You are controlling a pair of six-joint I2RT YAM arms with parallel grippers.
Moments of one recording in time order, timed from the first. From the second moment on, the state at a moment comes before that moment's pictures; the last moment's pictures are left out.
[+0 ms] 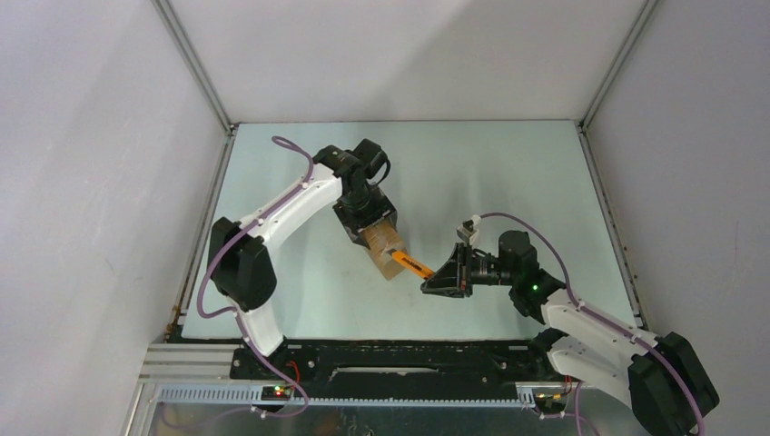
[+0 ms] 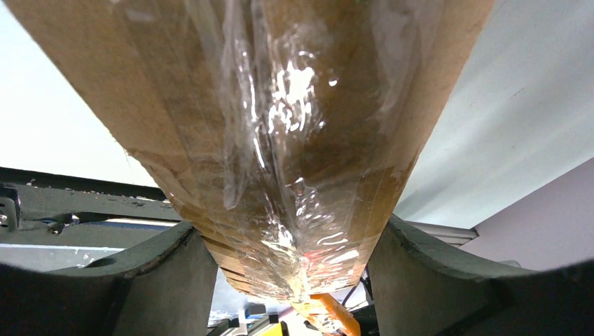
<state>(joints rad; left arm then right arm) -0.62 1.78 1.62 -1.23 0.12 -1.17 0.57 0.95 0.33 0.34 -0.86 1.30</state>
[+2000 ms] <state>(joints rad) -0.61 1.77 1.61 -1.21 0.14 -1.17 0.61 1.03 0.36 0.37 -0.82 1.23</state>
